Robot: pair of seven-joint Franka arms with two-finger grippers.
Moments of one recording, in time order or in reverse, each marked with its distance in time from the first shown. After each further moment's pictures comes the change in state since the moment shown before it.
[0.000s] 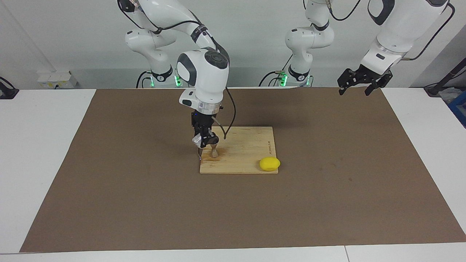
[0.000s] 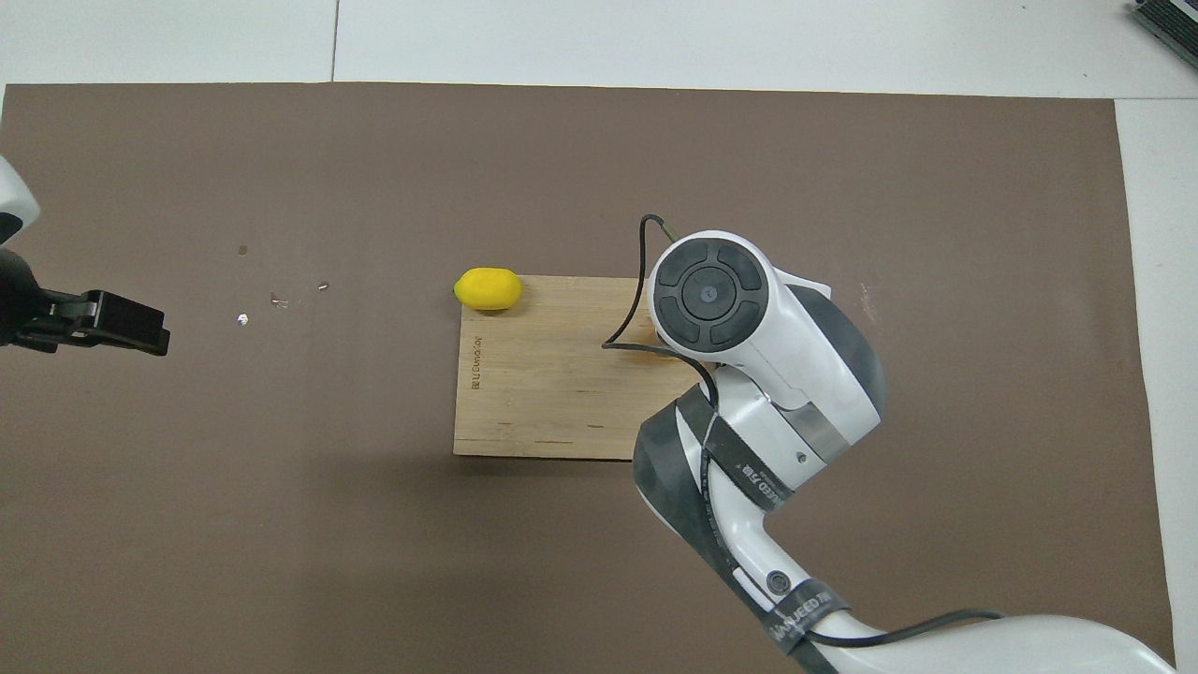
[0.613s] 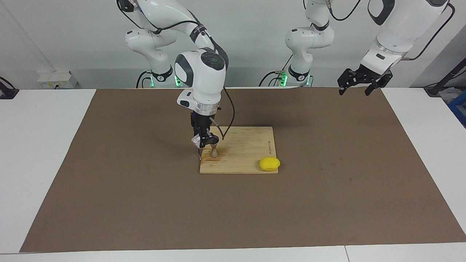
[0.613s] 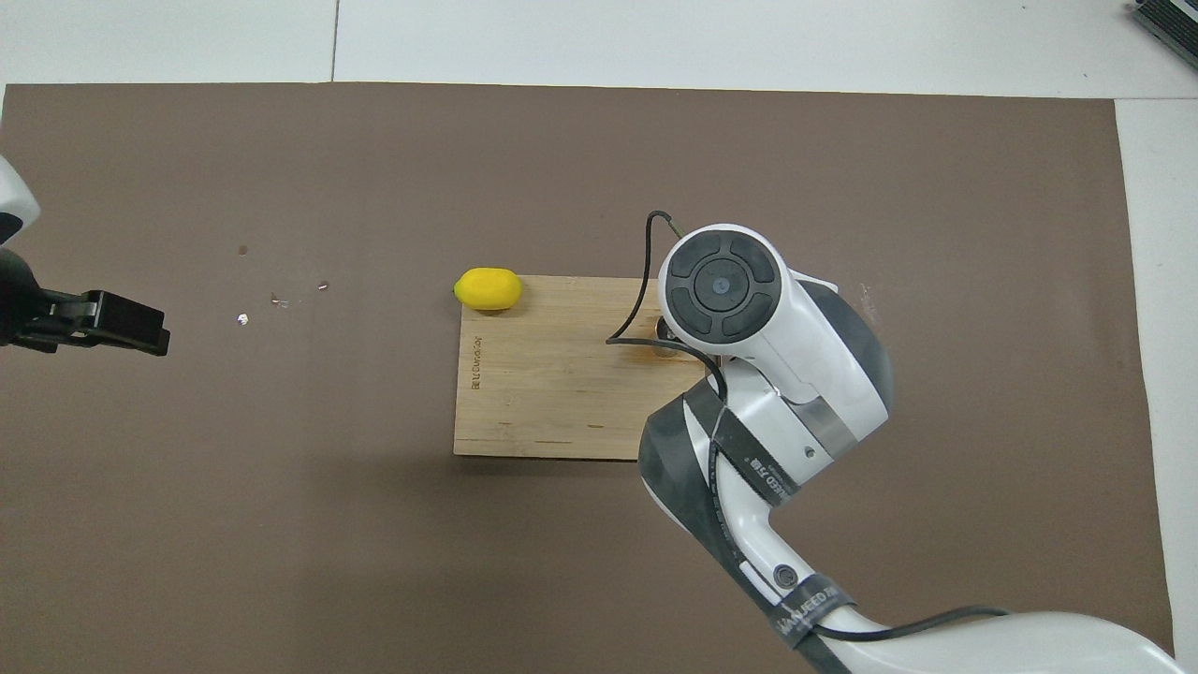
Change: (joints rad) left arm 0.000 0.000 0.000 0.000 0.000 0.000 0.000; right arm -0.017 -0.001 -0.003 0.000 0.066 0.000 0.001
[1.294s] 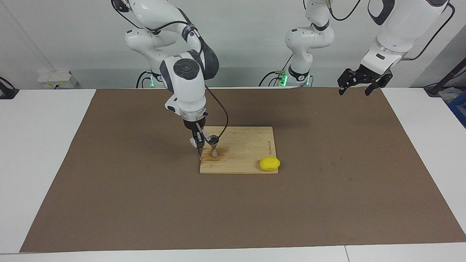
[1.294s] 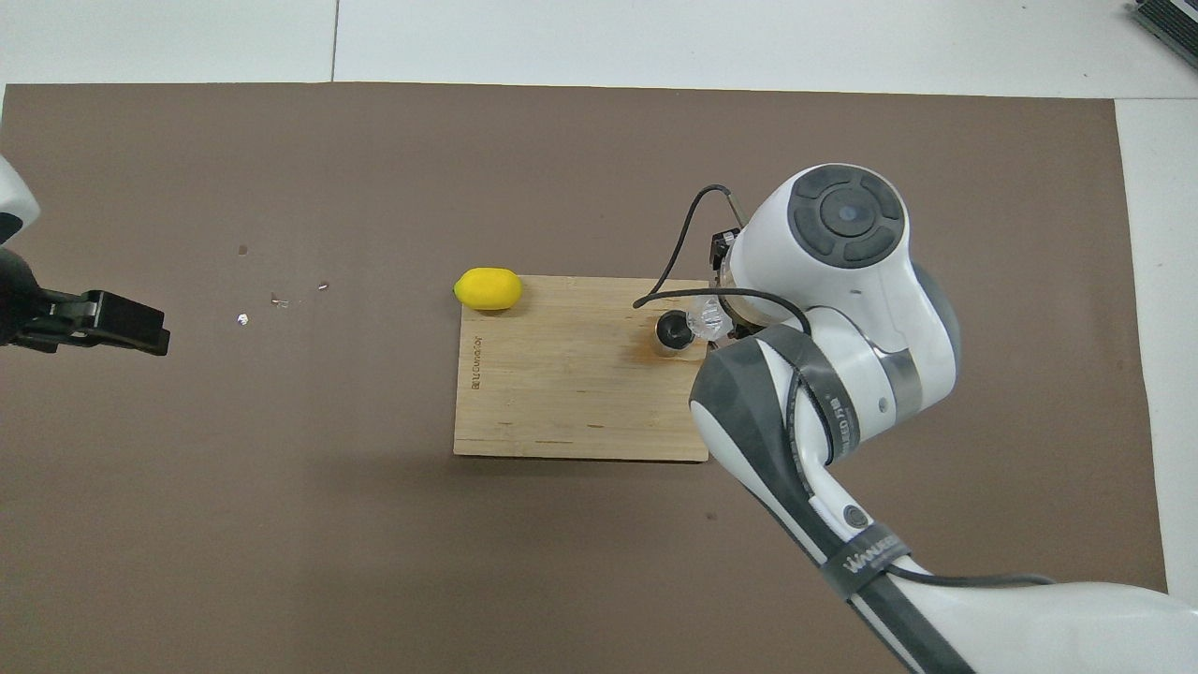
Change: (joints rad) left arm 0.000 0.000 0.000 0.000 0.000 0.000 0.000; right arm -0.102 0.000 -0.001 0.001 0.270 0.001 -0.014
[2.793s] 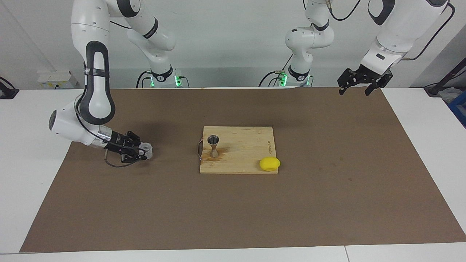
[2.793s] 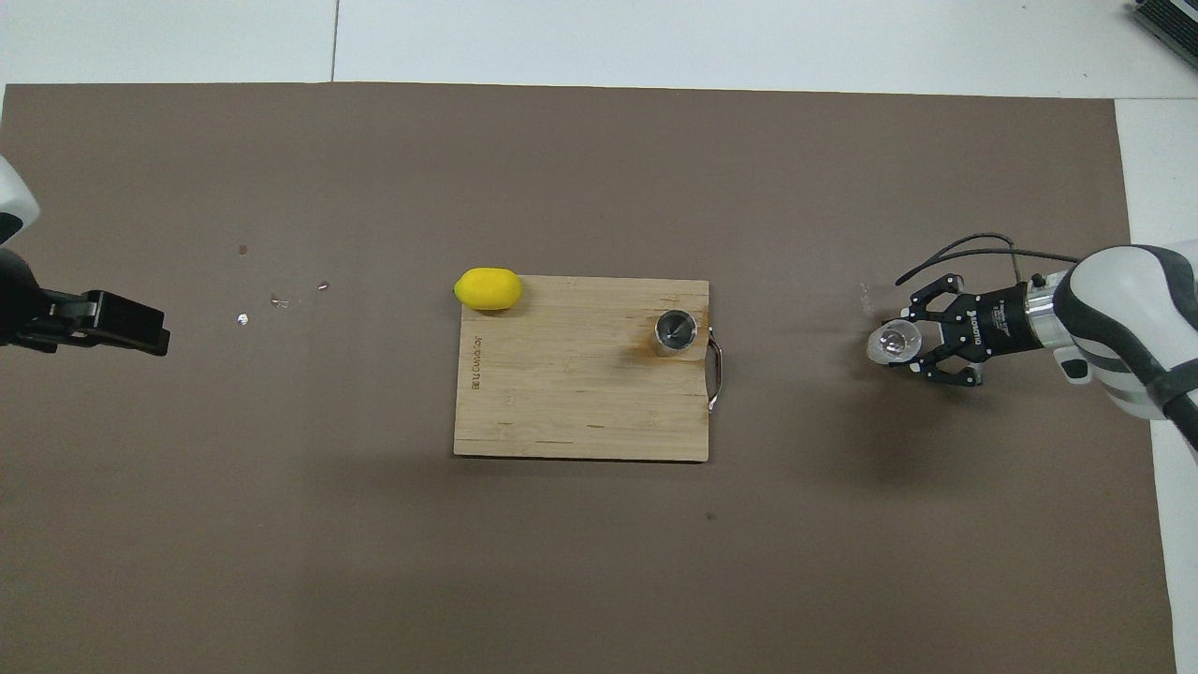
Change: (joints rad) left arm 0.000 0.000 0.000 0.000 0.000 0.000 0.000; right arm -0.614 0.107 -0.006 -0.245 0.680 -0.012 -0.817
